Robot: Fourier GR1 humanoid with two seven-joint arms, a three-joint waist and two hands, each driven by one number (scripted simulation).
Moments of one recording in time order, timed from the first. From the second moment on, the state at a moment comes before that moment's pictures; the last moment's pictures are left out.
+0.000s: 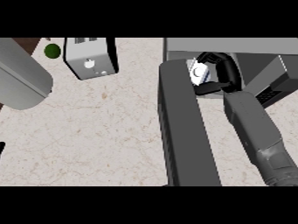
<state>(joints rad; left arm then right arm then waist) 0.45 0.05 0.24 -2.11 0.35 -0.37 -0.14 -0.84 -0.16 -0.11 -0.51 0.01 -0.02 -0.65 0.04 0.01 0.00</state>
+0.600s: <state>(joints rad) 0.39 0.06 0.22 -2.11 0.37 -0.39 -0.12 -1.05 -0.19 -0.15 -0.24 0.07 -0.17 -0.74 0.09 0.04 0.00</state>
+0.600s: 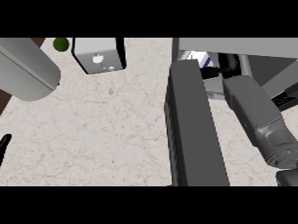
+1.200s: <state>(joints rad) 0.32 0.07 0.19 -2.09 0.31 -0.38 -0.12 -1.14 -0.23 -0.21 -0.15 0.06 -0.39 -0.69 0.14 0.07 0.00</state>
